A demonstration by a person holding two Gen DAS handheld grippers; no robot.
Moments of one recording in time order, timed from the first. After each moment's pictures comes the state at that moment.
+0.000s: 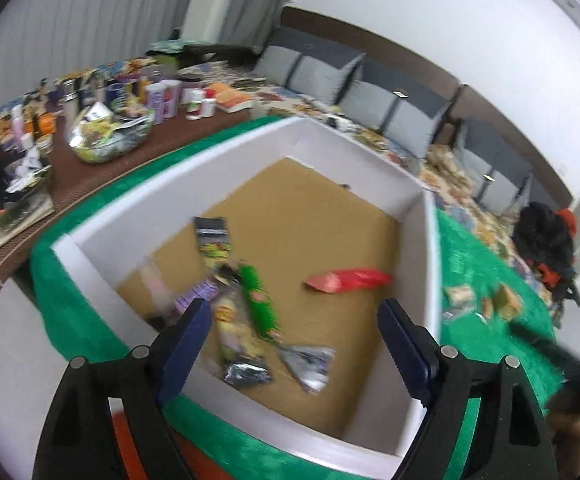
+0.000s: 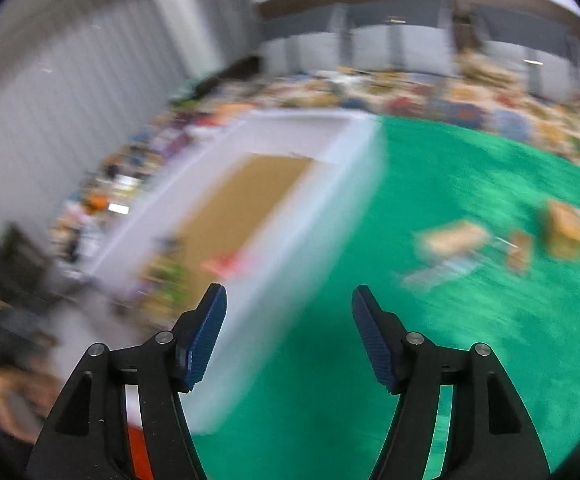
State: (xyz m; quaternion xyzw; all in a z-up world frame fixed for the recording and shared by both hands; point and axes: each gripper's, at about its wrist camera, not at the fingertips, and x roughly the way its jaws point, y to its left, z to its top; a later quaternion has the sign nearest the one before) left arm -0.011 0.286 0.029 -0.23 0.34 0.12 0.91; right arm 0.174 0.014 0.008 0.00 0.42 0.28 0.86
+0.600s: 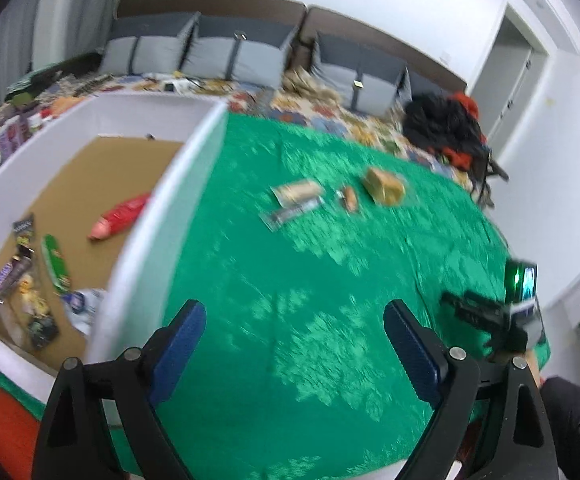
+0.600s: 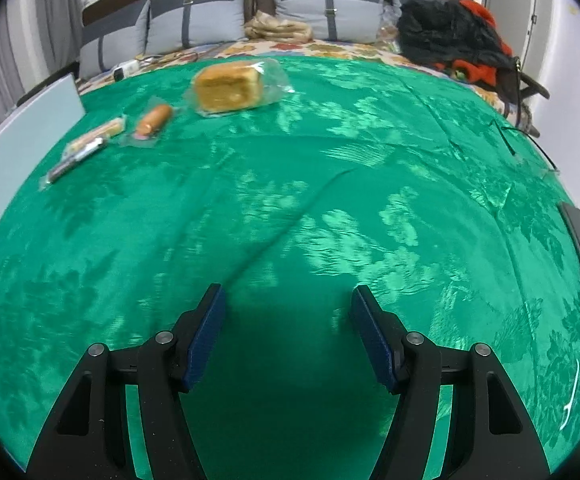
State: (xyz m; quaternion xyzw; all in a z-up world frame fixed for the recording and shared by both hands) left arm 0.026 0.073 0.023 -0.11 0.40 -0.09 0.91; right arm 0.171 -0.260 -0.108 -0.01 0.44 0.02 0.90
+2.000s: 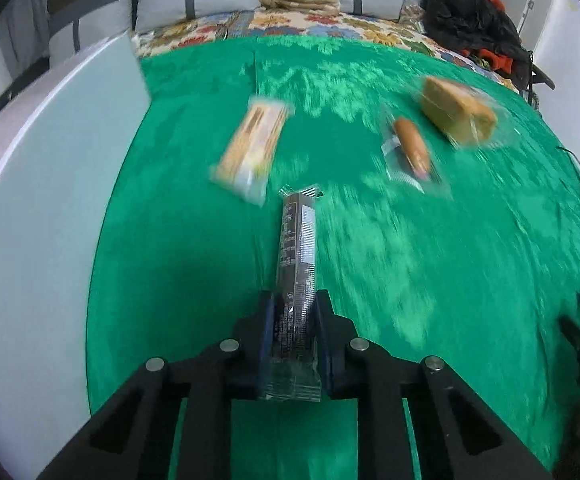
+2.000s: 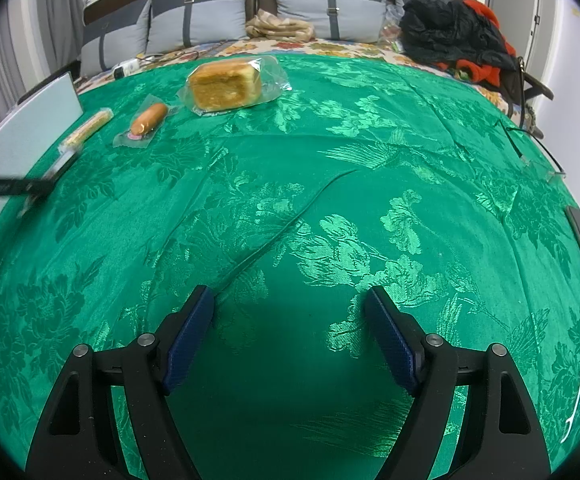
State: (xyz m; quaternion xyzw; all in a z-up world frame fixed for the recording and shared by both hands) left arm 0.215 0.015 -0.082 0.00 0.53 -0.08 0.85; right arm 0.169 -0.260 -0.110 -0.02 0.44 0.02 0.90
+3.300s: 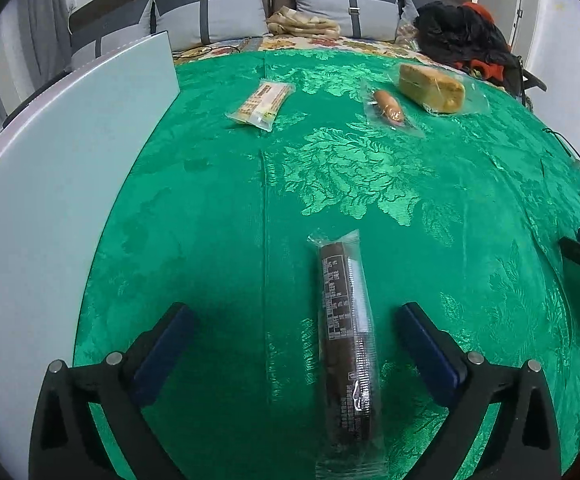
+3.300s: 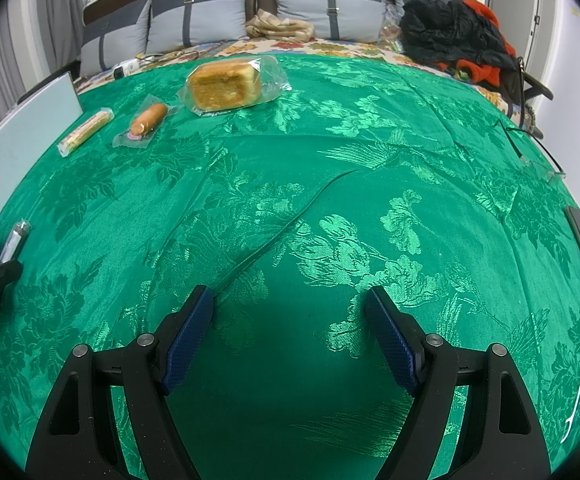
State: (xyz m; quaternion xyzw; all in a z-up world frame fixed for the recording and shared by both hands) left arm 0.142 0.012 -0.101 0.02 0.46 -0.06 0.89; right arm 0.170 -0.261 -0.111 -0.02 0.44 0.02 0.90
